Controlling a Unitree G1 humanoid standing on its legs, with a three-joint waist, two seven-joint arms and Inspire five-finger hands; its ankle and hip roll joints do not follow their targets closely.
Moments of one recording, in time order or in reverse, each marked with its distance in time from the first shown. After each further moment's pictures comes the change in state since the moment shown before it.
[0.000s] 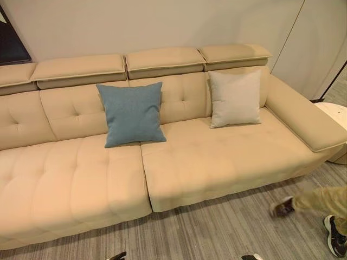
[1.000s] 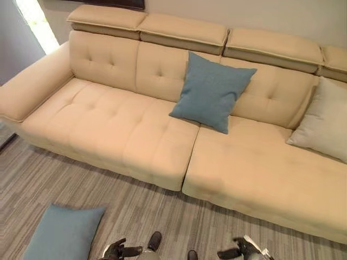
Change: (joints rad) left arm -0.087 0.012 -0.003 0.039 -0.037 -0.005 0.024; right arm -0.164 0.025 0.096 0.030 0.006 -0.015 0.003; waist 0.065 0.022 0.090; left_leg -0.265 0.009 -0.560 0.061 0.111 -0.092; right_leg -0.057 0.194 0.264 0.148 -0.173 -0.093
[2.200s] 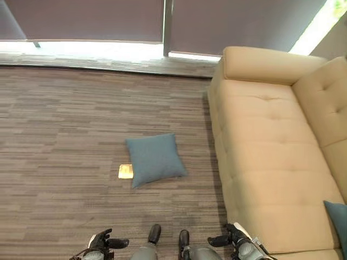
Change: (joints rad) left arm -0.063 0.111 0.002 0.000 0.035 0.018 0.005; right arm -0.022 0.031 0.028 -0.030 0.016 -0.005 -0.018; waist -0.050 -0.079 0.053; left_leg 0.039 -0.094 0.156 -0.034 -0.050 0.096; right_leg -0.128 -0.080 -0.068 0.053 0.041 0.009
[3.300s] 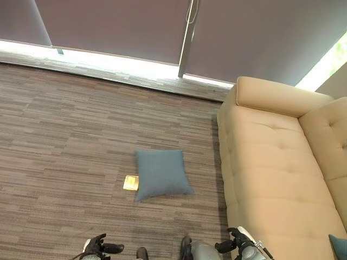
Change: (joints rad) left arm 0.039 0.010 0.040 0.011 0.044 0.015 0.020; right arm 0.034 -0.023 -0.013 -0.036 -0.026 0.032 -0.006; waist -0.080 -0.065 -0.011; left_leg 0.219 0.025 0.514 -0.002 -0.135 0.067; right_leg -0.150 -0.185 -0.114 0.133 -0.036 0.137
